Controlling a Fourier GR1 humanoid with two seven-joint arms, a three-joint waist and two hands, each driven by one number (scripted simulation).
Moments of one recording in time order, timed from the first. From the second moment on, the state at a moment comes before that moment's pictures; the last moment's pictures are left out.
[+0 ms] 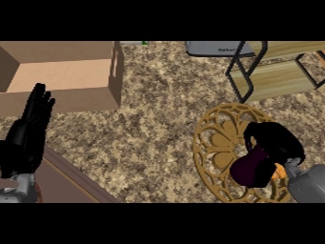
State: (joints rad) left arm -0.05 0.28 -0.06 -1.69 0.11 0.28 0.14; right arm -0.27 -0.59 0.51 -1.45 0.64 0.27 0.37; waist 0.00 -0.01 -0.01
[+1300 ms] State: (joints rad) left arm -0.05 0.25 -0.02 -1.69 0.08 0.25 0.15; right arm -0.11 -0.73 -0.20 -1.94 0.14 0.22 0.40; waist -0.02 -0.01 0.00
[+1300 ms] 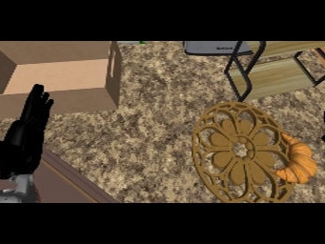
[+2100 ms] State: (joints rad) left arm -0.07 0.22 0.00 -1.71 0.05 0.21 0.19; right arm -0.45 -0.71 -0.27 -1.49 0.25 0.19 0.30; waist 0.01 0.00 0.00
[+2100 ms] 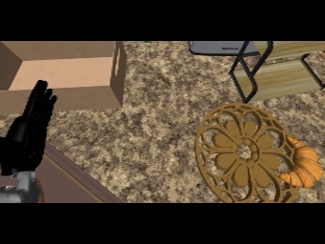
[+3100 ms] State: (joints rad) left arm -0.10 0.19 0.03 -1.68 0.03 0.17 0.17; right arm -0.85 -0.60 -0.27 -0.68 0.43 -0.09 -0.12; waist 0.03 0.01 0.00
